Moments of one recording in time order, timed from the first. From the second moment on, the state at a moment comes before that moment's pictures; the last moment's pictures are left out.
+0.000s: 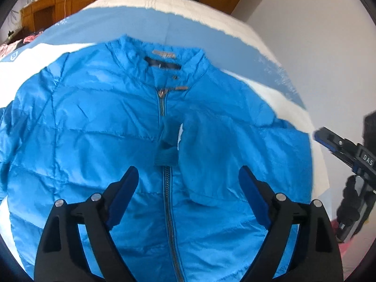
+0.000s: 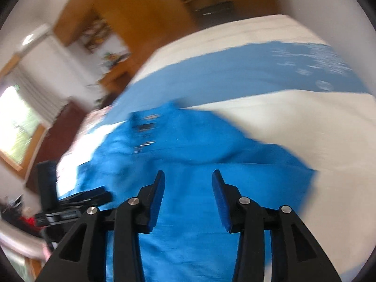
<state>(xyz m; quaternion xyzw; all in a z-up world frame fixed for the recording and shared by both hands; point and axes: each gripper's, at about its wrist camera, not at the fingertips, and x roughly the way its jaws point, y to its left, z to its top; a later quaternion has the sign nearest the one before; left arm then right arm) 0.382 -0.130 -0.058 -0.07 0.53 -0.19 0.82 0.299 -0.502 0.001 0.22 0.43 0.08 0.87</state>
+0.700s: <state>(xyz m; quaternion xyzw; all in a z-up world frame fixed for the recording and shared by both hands) 0.409 -0.073 -0.041 -0.07 0.45 -0.06 0.89 0.307 -0.552 -0.026 0.28 0.43 0.08 0.85</state>
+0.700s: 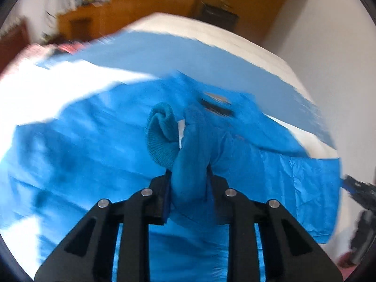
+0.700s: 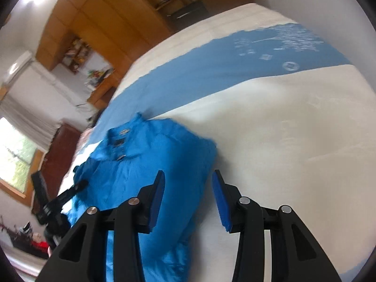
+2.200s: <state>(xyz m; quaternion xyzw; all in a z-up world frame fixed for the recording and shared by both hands) 0.382 -0.091 -0.087 0.01 0.46 -0.06 0.89 0.314 -0.382 -0.081 0.05 0.45 0.02 0.89</state>
